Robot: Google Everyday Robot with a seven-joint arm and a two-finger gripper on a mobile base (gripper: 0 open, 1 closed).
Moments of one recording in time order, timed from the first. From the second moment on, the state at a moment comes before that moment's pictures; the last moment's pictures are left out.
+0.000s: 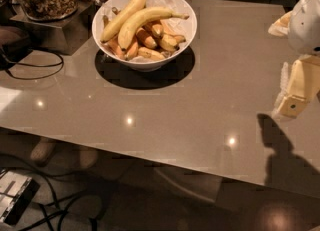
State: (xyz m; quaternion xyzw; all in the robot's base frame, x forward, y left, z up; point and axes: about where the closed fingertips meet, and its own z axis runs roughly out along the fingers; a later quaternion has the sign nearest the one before) arm 0.438 -0.217 0.976 -0.60 0.78 -0.03 0.16
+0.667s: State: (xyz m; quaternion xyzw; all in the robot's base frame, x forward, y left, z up) arm 0.465 -0.194 0.994 -0.63 0.76 -0.04 0.16
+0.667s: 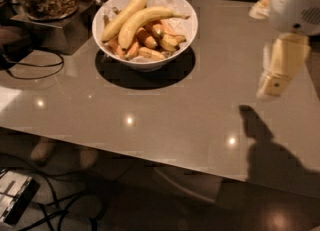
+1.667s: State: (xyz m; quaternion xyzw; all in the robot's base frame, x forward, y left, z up) arm 0.511 -0.150 1.012 -0.68 0.71 -0.06 0.17
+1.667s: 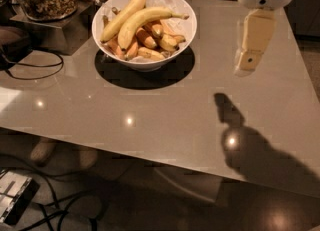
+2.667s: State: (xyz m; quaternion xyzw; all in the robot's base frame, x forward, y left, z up) arm 0.577 -0.095 1.034 -0.72 0.66 -0.06 0.19
